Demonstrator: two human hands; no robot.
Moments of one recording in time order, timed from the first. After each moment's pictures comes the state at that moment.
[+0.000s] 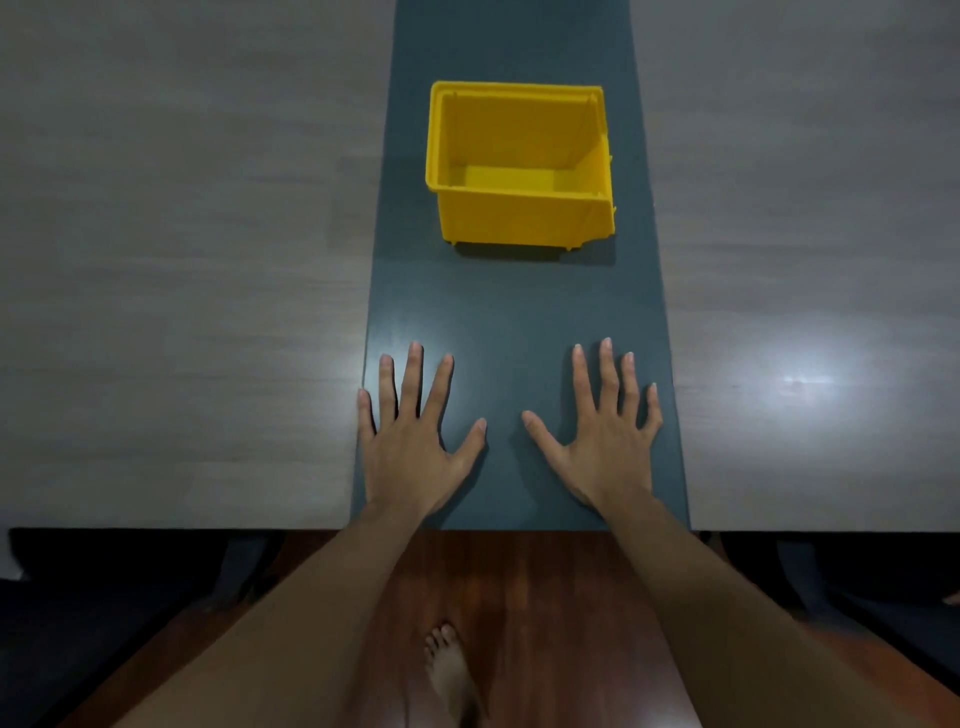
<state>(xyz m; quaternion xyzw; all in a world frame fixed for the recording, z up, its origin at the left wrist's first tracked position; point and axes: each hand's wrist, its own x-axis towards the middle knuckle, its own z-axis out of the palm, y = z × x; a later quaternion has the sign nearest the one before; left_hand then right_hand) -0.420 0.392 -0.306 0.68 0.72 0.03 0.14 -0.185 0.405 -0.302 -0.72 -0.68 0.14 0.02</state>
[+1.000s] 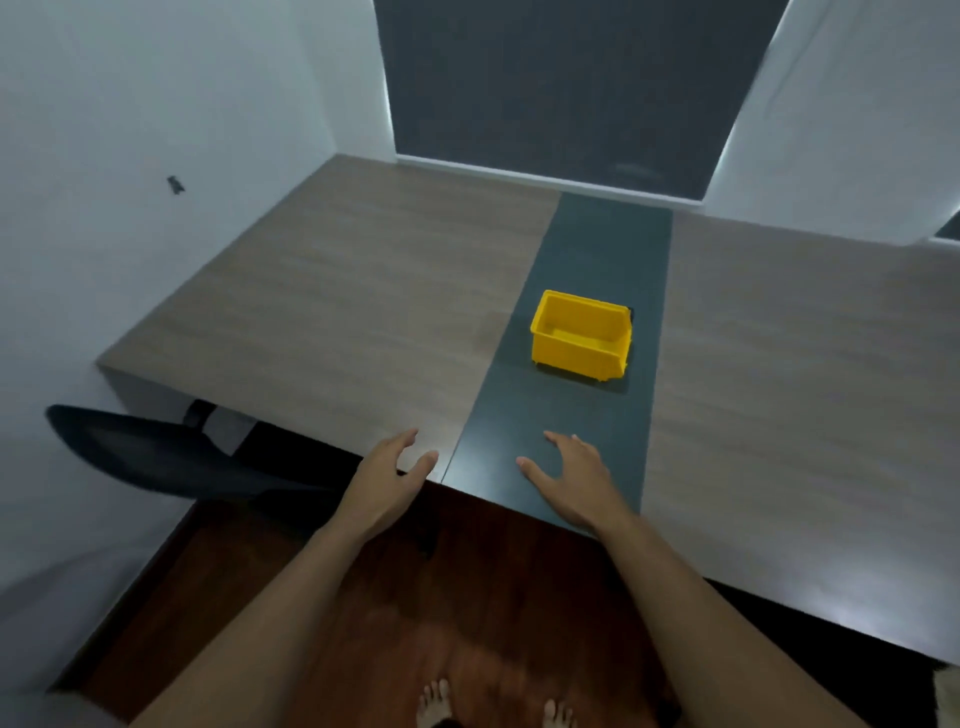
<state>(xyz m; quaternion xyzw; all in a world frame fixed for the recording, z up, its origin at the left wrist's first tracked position) -0.469 0.184 -0.026 0.47 0.78 0.26 0.31 -0.197 0.299 -0.035 -0.54 -0.75 0.36 0.08</state>
